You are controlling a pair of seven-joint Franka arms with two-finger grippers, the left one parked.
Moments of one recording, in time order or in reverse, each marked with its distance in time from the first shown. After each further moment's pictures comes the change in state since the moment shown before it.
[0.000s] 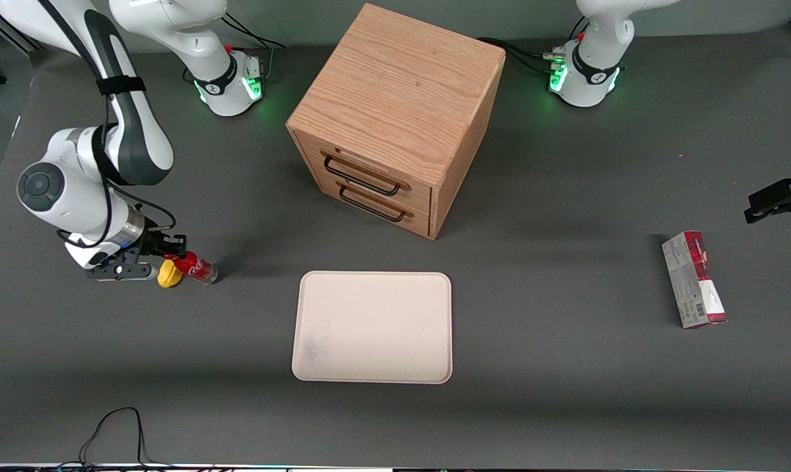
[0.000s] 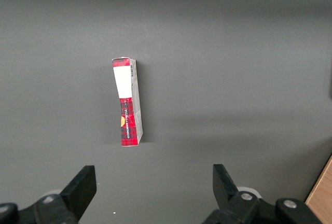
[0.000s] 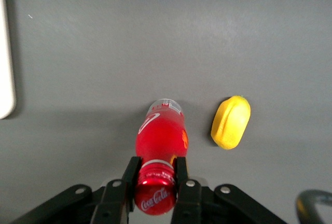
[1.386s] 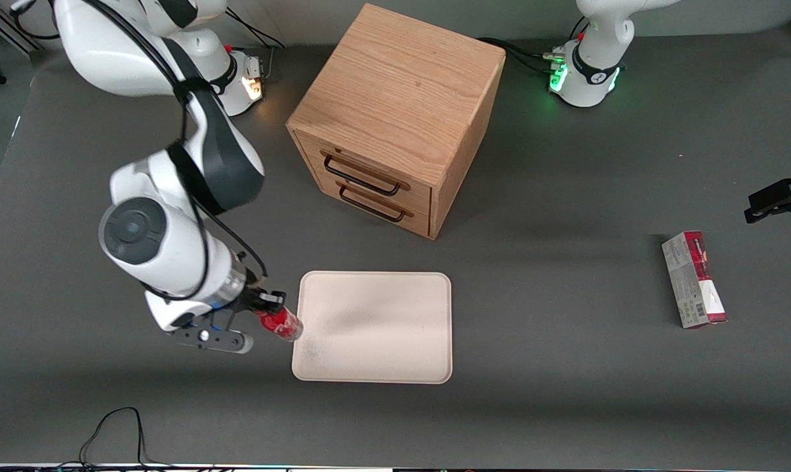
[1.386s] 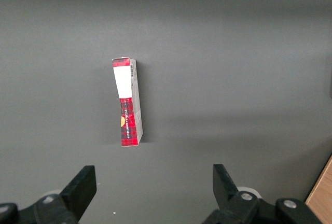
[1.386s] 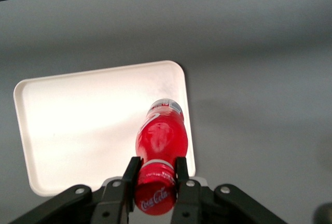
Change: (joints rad) arm 0.112 0.575 0.288 1.054 -0.102 -0.381 0.533
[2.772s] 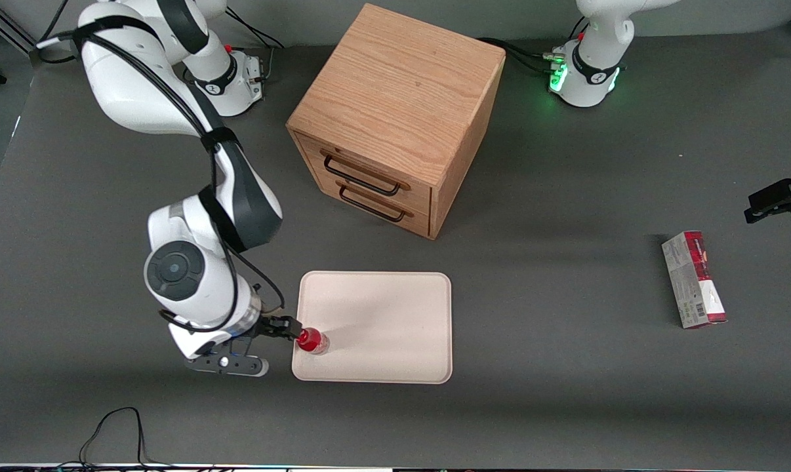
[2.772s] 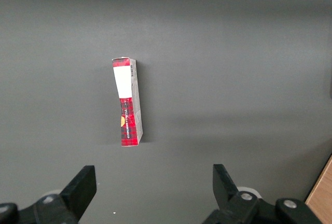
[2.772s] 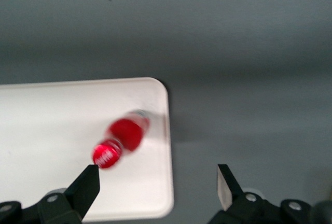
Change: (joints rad) arm -0.011 0.052 -0.036 0.028 -0.048 -0.003 -0.118
